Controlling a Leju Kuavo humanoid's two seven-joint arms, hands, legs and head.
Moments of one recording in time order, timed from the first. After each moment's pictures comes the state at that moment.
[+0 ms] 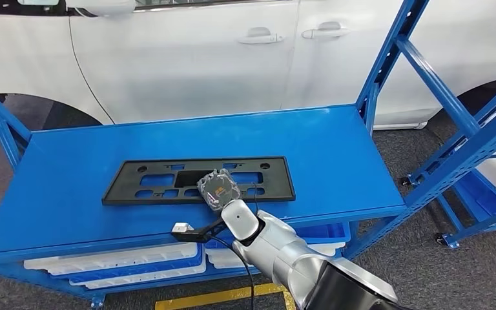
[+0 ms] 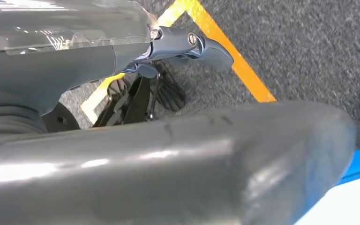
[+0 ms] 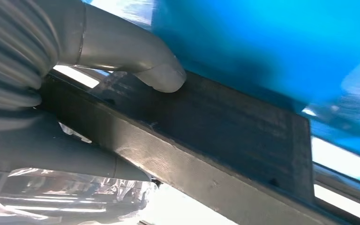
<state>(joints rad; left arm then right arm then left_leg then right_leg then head) -0.10 -0.07 1.25 -0.22 -0.19 0.07 -0.20 -0.82 0.31 0.92 -0.30 1.36 -0.37 0.22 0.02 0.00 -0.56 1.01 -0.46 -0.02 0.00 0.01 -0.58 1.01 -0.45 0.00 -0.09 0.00</state>
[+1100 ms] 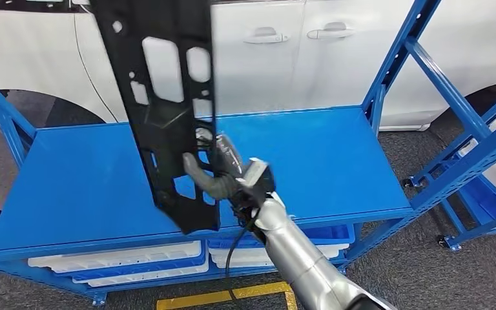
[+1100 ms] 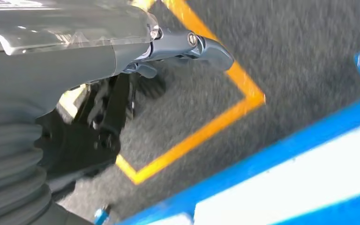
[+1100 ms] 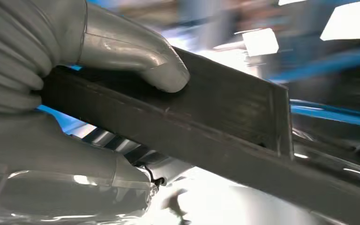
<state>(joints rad) -0.09 -0.07 1.23 -0.22 -0.19 -0.05 -0.29 -0.55 0.21 0.48 -1.16 0.01 0.14 -0.66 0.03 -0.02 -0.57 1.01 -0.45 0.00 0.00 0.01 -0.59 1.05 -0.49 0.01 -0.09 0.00</state>
